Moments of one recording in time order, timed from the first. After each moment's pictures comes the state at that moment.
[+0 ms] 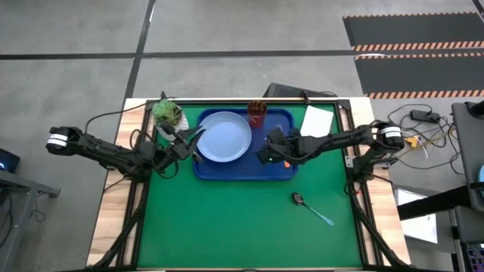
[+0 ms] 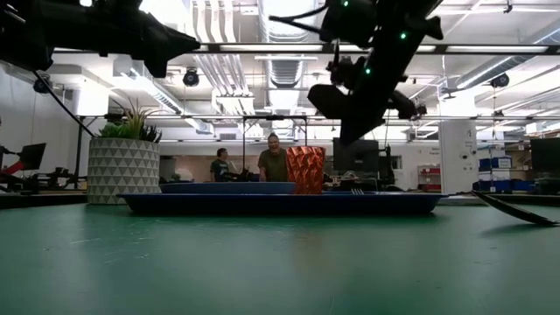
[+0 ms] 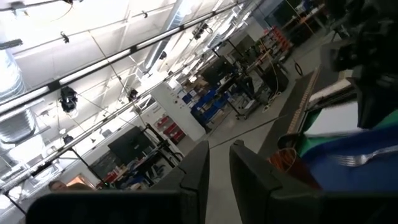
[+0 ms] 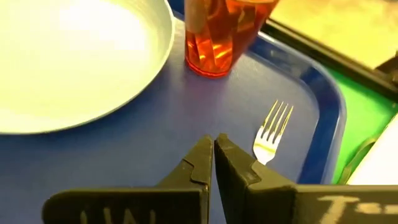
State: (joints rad) left arm -0.10 0.96 0.26 1.04 -0.75 0.93; right arm -0.02 1.67 1.09 -0.54 0.68 0.78
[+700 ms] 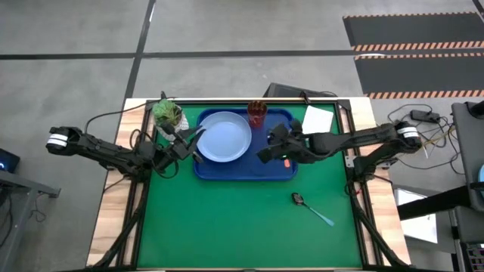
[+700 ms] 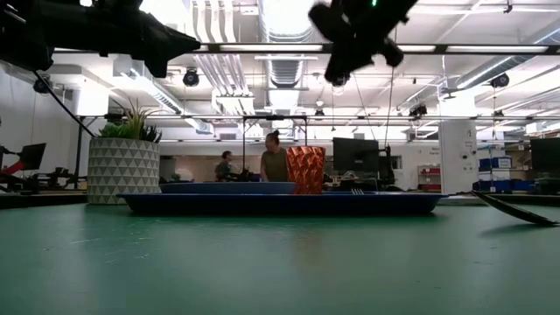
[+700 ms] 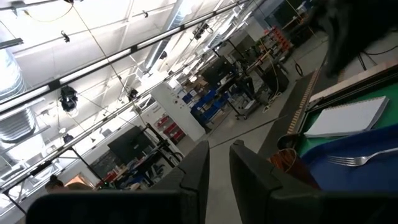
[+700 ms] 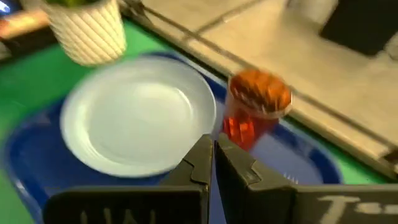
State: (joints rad) left arm -0.10 0.96 0.26 1.04 -0.75 0.92; right arm 0.06 1.49 1.18 -0.47 0.73 0.53
